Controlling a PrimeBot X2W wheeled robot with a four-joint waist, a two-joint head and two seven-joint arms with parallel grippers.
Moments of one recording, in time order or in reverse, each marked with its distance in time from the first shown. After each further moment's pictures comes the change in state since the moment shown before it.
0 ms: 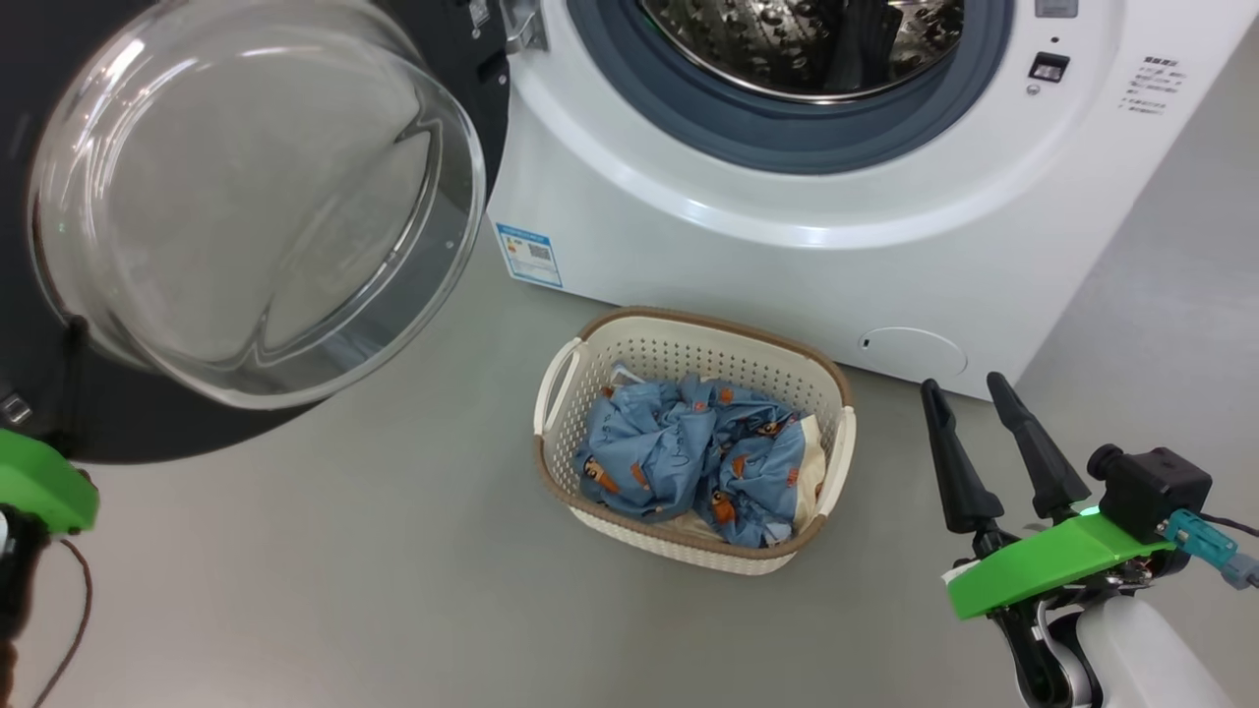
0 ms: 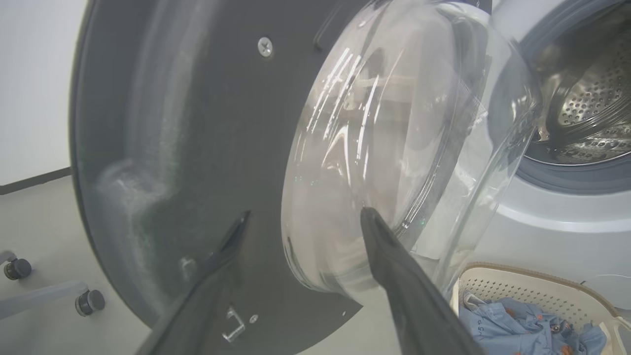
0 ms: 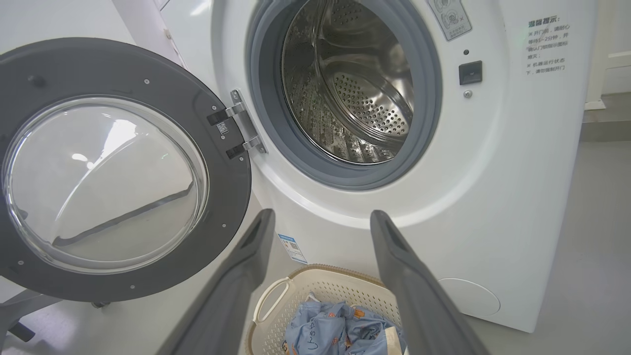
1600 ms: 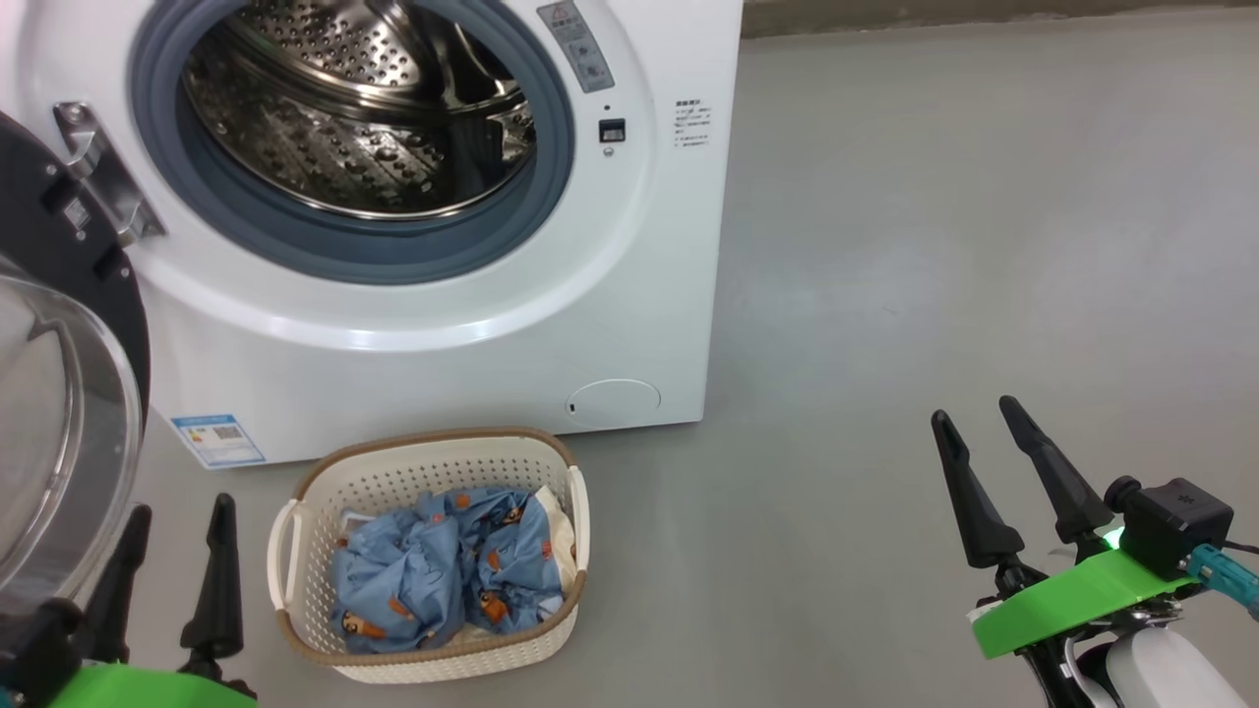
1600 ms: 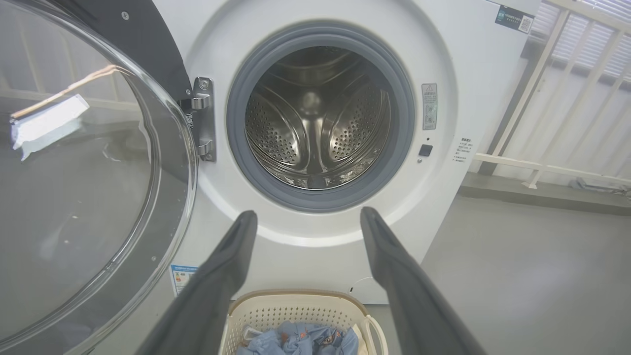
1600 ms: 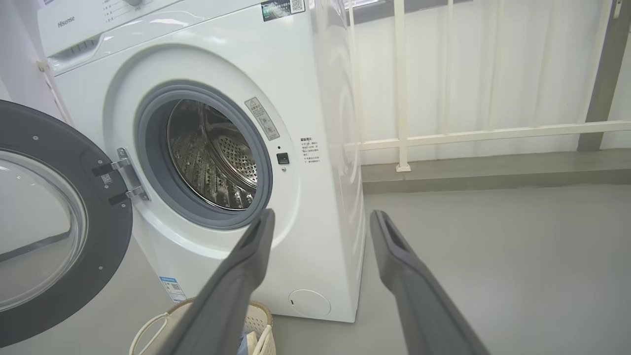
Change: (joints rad) left arm 0.659 -0.098 0.157 -0.777 -0.035 0.229 -0.024; right arm 0.079 -0.076 0.036 -0.099 -0.016 0.000 0.000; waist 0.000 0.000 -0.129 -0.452
